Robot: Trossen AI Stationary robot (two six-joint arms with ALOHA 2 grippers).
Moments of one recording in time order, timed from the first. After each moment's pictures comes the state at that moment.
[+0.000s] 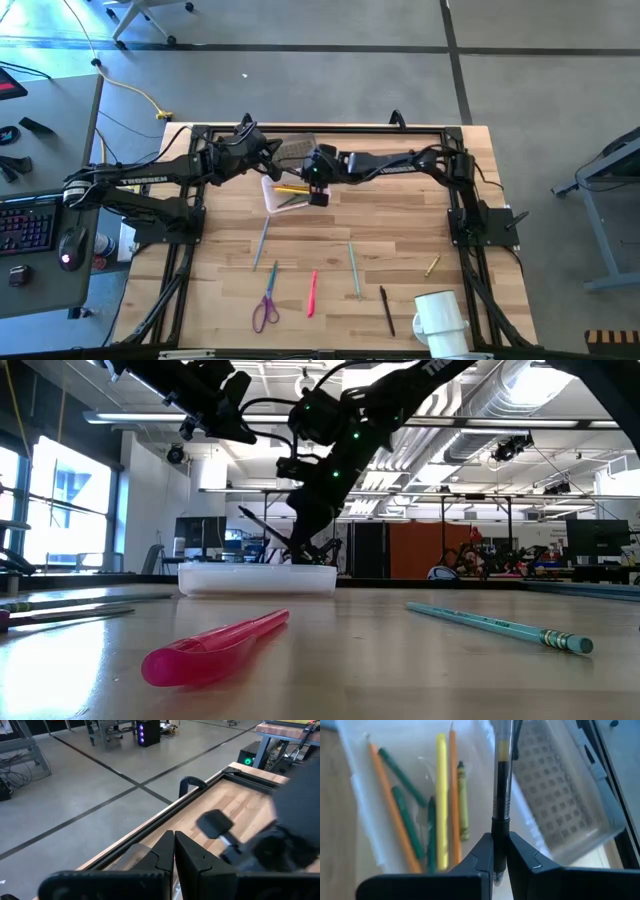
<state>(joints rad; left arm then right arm) 0.27 1.05 0.78 -0.05 -0.48 -0.15 -0.23 2.07 1.51 -0.31 0.18 -0.20</state>
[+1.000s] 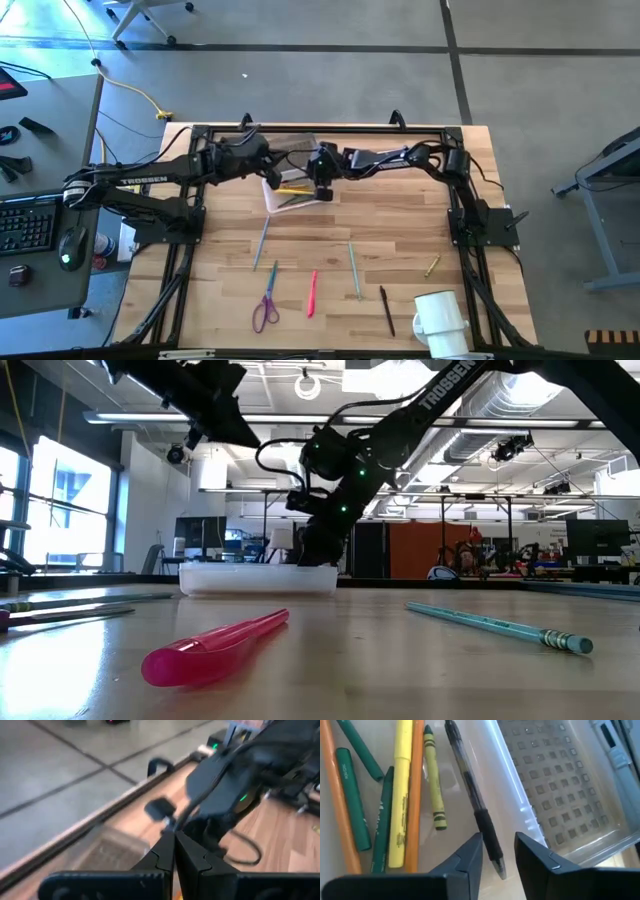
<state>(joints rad) 0.27 1.05 0.78 -0.12 -0.29 -0.25 -0.31 2.12 1.40 -0.12 0.09 -0.33</state>
